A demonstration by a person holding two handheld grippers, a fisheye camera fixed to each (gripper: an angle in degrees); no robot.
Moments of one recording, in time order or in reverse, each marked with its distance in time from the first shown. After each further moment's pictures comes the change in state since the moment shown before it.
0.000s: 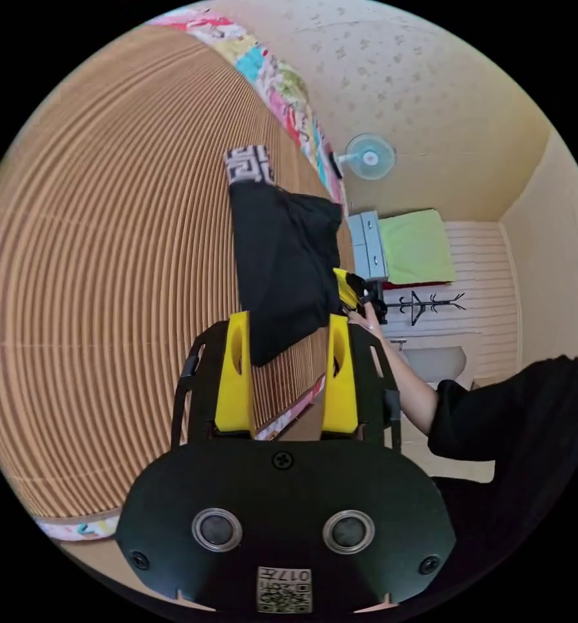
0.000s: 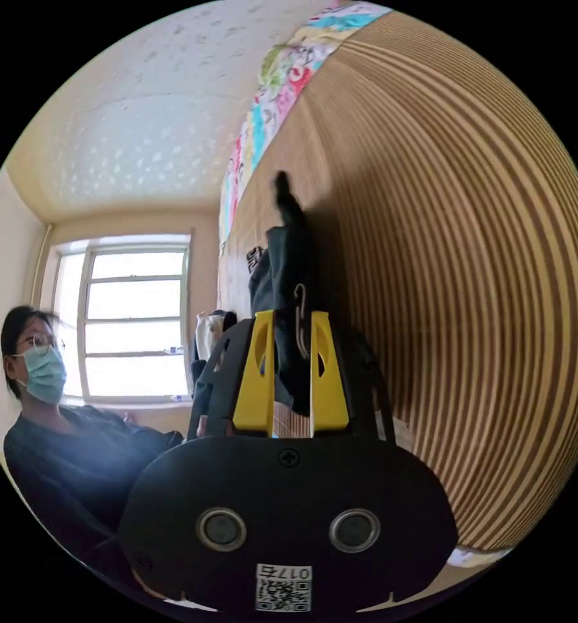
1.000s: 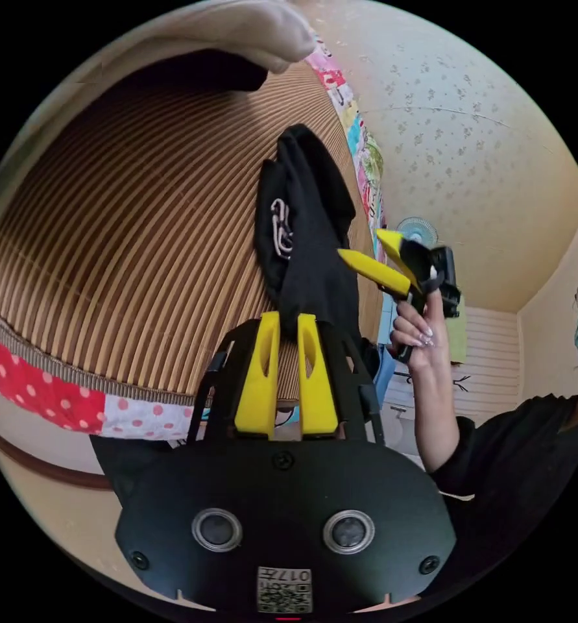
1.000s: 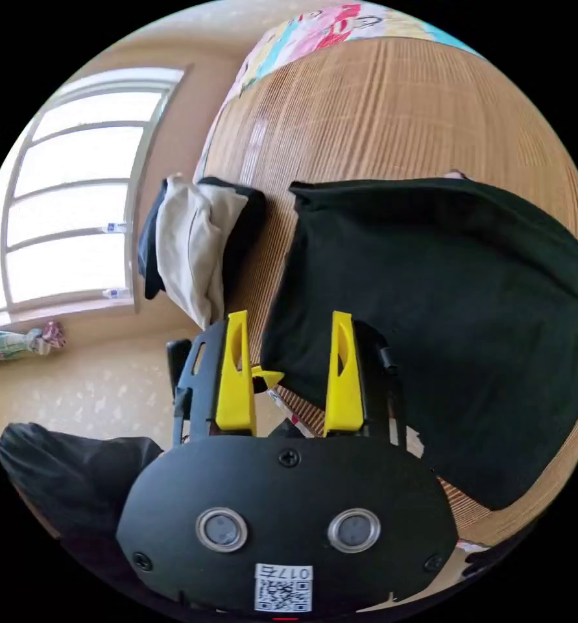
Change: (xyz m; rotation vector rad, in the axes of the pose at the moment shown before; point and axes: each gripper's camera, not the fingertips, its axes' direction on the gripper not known) left arm -0.063 0.074 -0.119 0.305 -0.102 -0.225; right arm -0.313 0.041 0.318 -0.611 0.360 -0.340
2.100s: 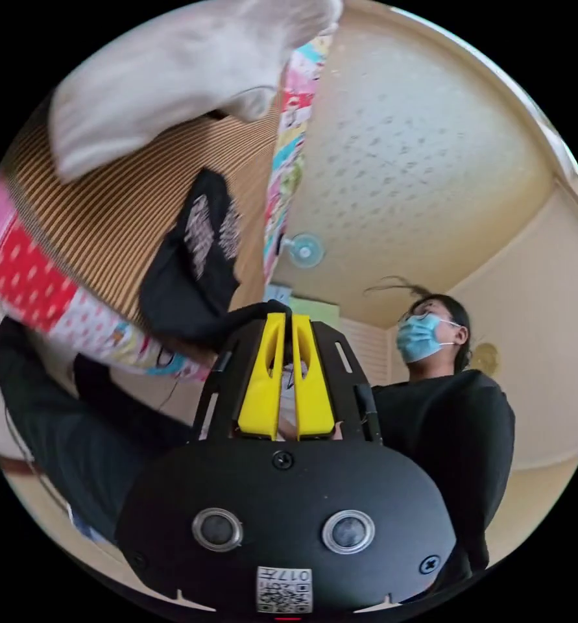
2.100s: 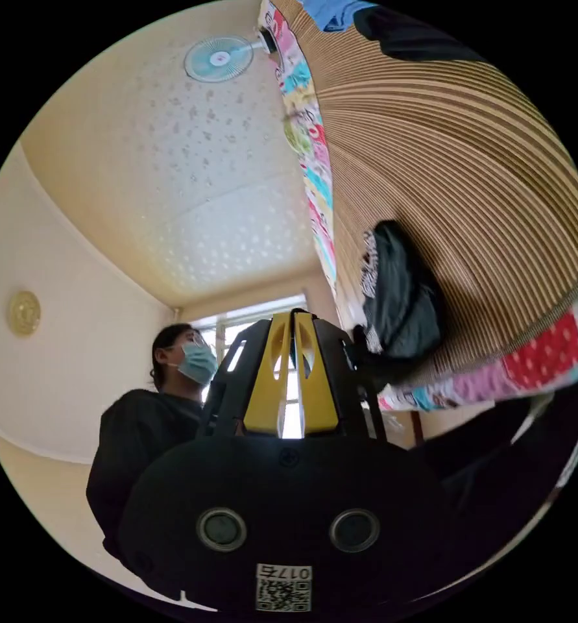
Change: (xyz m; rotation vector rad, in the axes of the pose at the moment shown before) left arm 0.014 -0.001 -0.151 0.018 0.652 -0.110; right arm 0.289 0.540 -0.150 0.976 -1.022 0.388
